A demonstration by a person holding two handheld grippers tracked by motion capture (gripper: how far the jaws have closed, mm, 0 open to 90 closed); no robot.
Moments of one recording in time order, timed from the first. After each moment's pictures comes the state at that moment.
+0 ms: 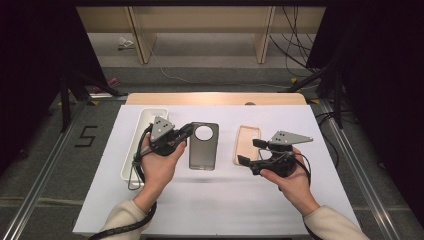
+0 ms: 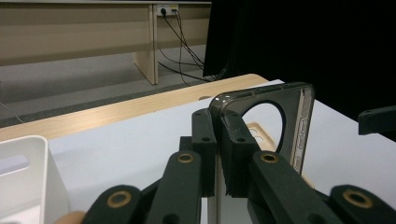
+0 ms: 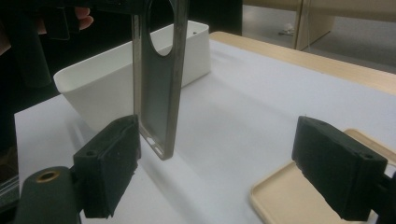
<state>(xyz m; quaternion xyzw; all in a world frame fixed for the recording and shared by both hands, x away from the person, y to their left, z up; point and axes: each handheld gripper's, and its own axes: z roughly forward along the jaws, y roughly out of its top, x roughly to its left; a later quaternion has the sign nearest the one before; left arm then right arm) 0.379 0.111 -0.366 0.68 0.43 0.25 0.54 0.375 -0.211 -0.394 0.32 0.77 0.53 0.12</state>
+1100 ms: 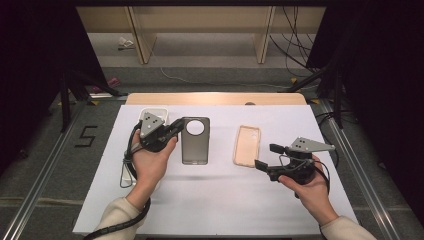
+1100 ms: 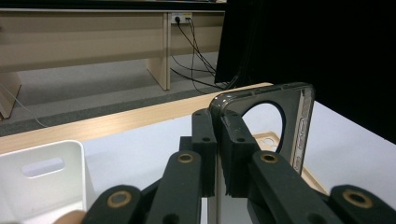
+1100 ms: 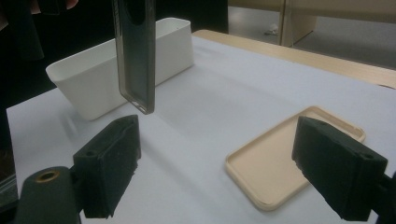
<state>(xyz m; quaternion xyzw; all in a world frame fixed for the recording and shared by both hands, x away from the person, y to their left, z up) 0.383 0.129 -0.359 0.66 0.44 0.27 0.54 0.356 -0.251 -0.396 0.34 0.77 0.53 0.13</state>
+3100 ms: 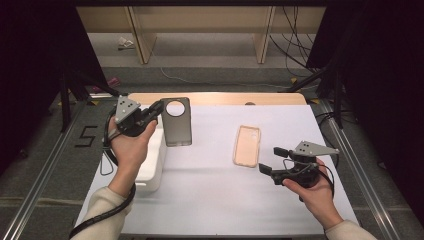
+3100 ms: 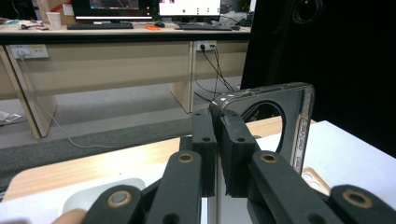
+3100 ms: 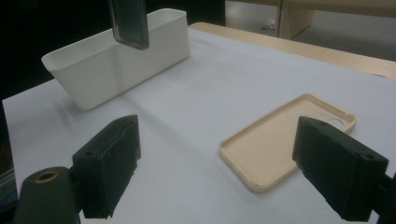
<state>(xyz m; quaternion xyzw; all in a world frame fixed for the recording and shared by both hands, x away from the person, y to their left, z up) 0.403 0.174 -0.326 0.63 0.44 0.32 0.55 0.350 -0.261 -0.402 0.35 0.77 0.52 0.13</state>
